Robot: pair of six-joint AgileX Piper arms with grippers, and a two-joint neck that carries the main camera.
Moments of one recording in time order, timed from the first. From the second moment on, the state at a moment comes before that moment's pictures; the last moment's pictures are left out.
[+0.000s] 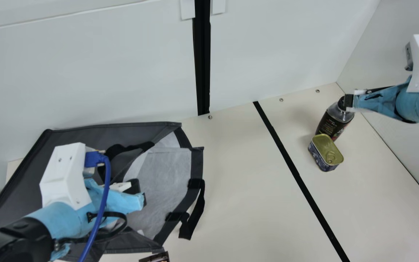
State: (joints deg) left arm -37.0 84.2 -77.3 -8.2 43.3 -17.8; right arm -29.3 79.5 -92.3 1.6 60.2 -8.7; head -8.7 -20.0
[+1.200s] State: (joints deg) left arm -37.0 84.2 -77.3 -8.2 43.3 -17.8; right arm -28.2 99.0 -105.2 0.4 62.8 -7.3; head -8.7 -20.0
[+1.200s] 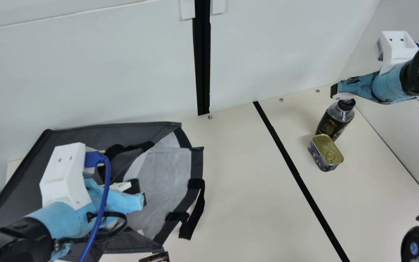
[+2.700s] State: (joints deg) left arm -37.0 84.2 -77.3 -8.2 43.3 -17.8; right arm -28.4 119.1 -120.7 2.0 67.5 -6.0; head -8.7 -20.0
